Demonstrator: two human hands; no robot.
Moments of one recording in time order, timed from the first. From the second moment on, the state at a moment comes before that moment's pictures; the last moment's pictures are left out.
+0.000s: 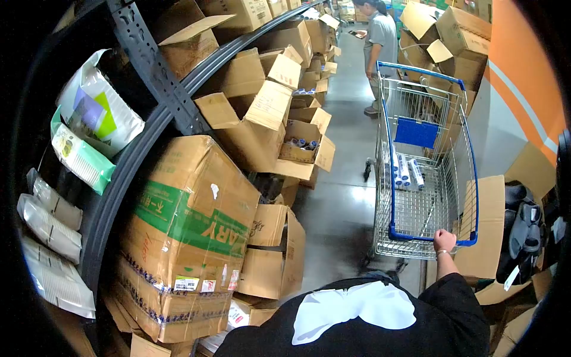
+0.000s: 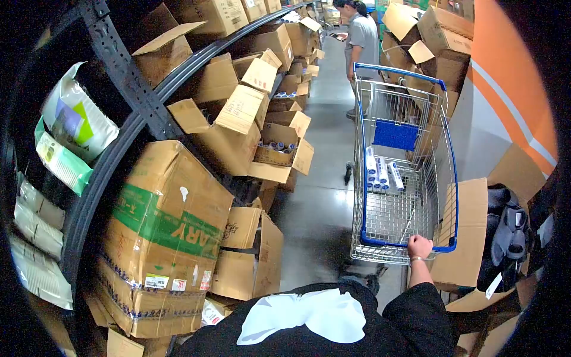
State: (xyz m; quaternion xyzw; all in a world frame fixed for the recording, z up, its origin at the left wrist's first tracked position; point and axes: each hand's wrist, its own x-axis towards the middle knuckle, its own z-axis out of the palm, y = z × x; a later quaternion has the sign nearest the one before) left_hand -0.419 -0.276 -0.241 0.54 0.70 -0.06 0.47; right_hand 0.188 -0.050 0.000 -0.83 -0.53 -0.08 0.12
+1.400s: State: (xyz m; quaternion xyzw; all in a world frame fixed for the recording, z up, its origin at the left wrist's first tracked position) left_hand 0.015 0.020 0.039 0.90 0.33 -0.19 0.22; right_hand 0.210 -0.033 0.036 -0.57 -0.79 0.22 -0.10
